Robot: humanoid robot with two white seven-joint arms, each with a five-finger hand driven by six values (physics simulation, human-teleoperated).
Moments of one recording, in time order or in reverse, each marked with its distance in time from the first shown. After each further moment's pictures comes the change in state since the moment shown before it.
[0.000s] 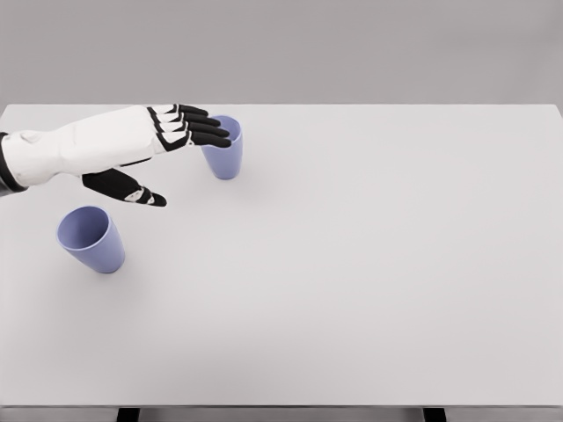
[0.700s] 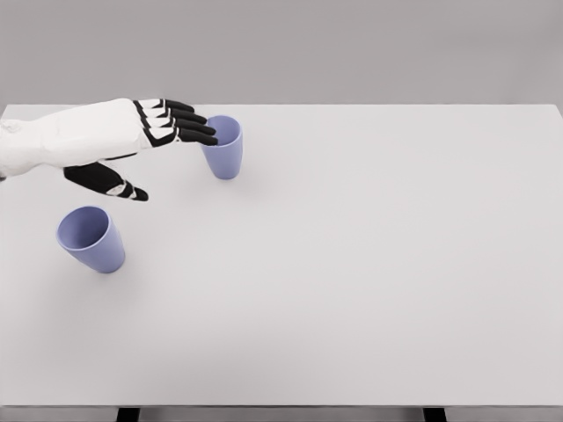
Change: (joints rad) left arm 0.198 0.045 0.337 0.000 0.021 -0.001 -0.257; right arm 0.005 0.000 -0.004 0.005 0.001 0.002 0.000
